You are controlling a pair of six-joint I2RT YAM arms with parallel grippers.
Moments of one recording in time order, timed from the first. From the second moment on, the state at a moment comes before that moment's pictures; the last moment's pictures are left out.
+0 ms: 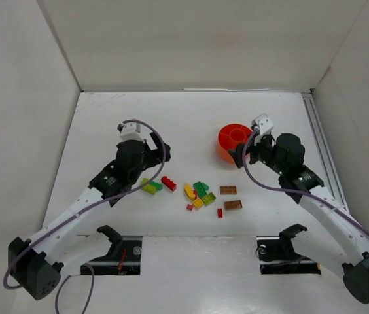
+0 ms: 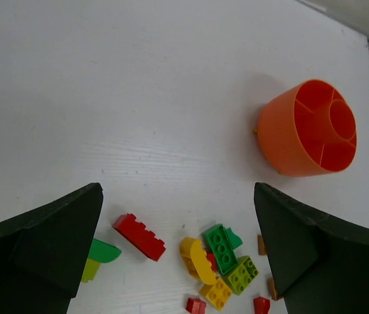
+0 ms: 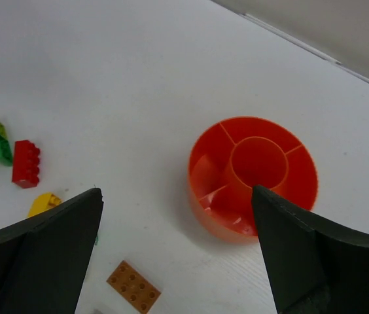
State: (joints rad) left arm -0.54 0.89 0.74 -0.24 -0.27 -0.66; right arm 0.39 0.91 0.73 -0.02 -0.20 -0.09
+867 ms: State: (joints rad) left arm -0.77 0.89 0.76 -0.32 -0.45 -0.69; right arm 0.73 1.49 0.96 -0.60 0.16 -0.01
